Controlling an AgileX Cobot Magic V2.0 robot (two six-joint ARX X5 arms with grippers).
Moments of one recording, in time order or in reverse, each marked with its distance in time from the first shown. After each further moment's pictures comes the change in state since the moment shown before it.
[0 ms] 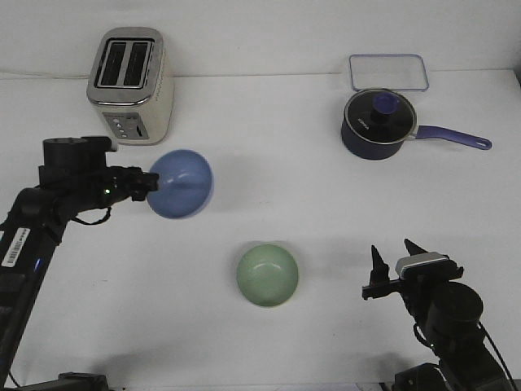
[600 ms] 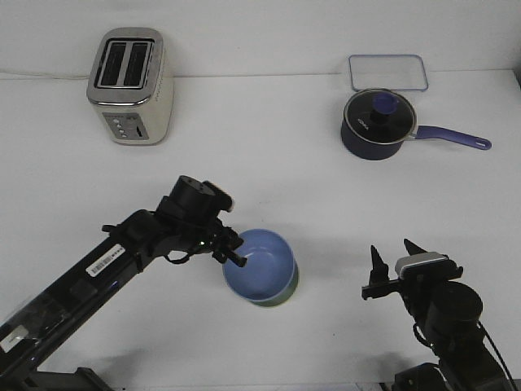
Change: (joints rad) left arm -0.555 0.085 -0.076 -0.009 -0.172 0.060; right arm 0.000 0.000 0.000 0.000 0.000 0.000
